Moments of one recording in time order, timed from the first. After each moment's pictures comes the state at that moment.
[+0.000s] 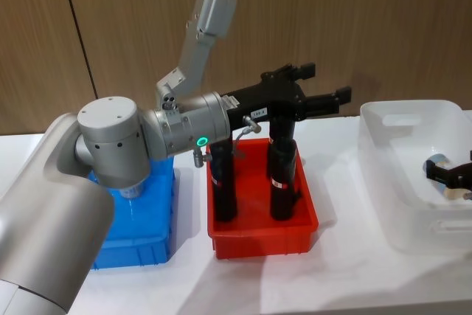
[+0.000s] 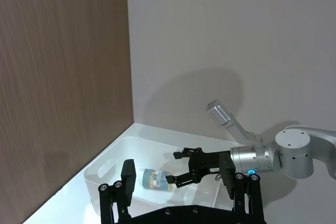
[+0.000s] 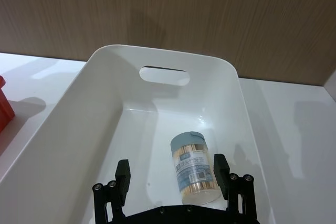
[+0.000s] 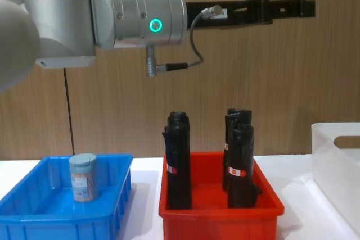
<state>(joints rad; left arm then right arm) -0.78 0.11 0.40 -1.17 -0.42 0.28 -0.83 0.45 0.37 -0.09 -1.11 0.19 0.28 0.19</state>
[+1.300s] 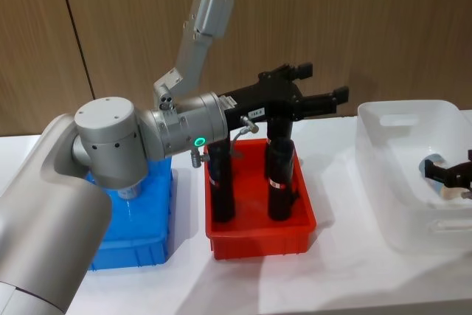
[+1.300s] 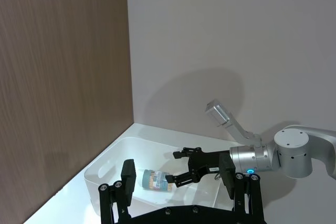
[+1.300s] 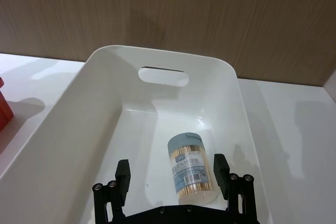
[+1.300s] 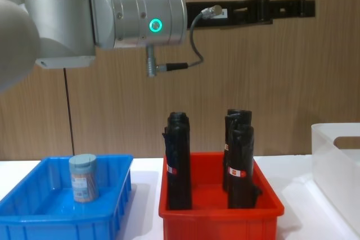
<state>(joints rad) -0.78 0.11 0.40 -1.17 -0.42 0.28 -0.83 0.46 0.37 -0.09 -1.10 0.19 0.27 0.20</state>
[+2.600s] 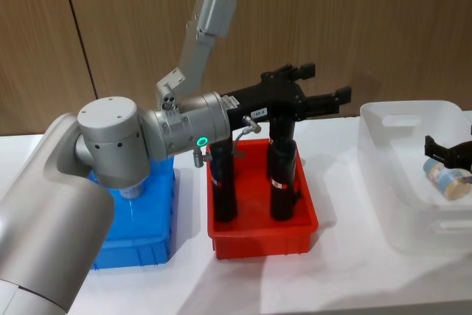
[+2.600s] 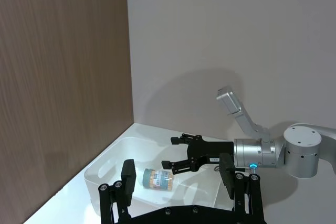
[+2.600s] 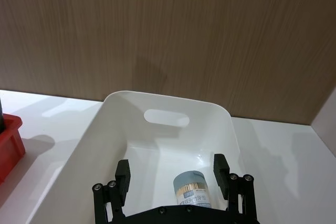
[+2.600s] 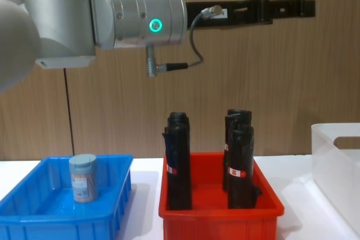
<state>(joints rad) -0.78 0.11 0.40 -1.17 -0.42 0.28 -0.83 0.42 0.36 -0.09 -1.20 0.19 0.19 0.15</state>
